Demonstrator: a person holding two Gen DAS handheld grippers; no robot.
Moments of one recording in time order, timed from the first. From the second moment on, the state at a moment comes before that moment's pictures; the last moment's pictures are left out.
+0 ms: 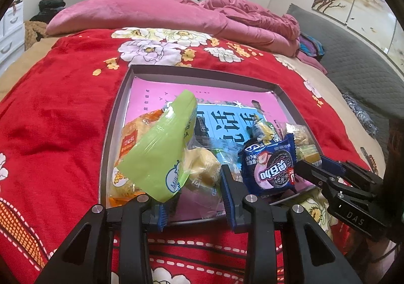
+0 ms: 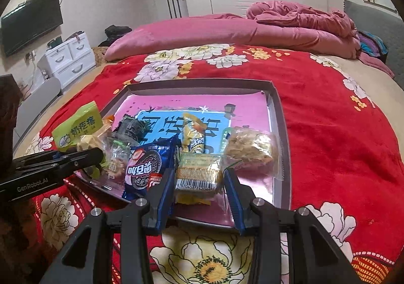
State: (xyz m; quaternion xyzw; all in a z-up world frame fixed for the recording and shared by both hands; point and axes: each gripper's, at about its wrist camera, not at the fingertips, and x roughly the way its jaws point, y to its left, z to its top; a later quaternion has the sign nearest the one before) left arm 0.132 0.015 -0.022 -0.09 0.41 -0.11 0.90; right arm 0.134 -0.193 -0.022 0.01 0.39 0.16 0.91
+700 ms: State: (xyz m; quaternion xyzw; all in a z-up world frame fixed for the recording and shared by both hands) left arm 0.137 0.008 -0.026 -0.08 0.42 -0.12 0.90; right arm 0.136 -0.193 -0.026 0.01 0.39 0.16 0.91
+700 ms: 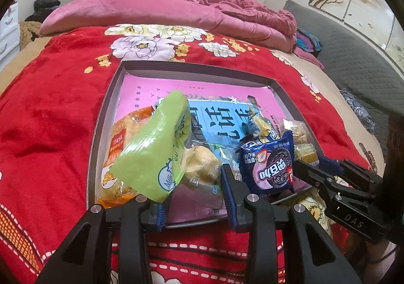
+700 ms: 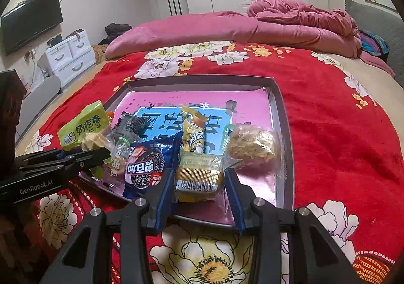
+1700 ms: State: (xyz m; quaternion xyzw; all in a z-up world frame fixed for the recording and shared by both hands) left arm 0.137 0.007 -0.027 -0.08 0.42 -0.11 0.90; right arm 0.140 -0.198 -0.038 0.02 0.42 0.14 0.89
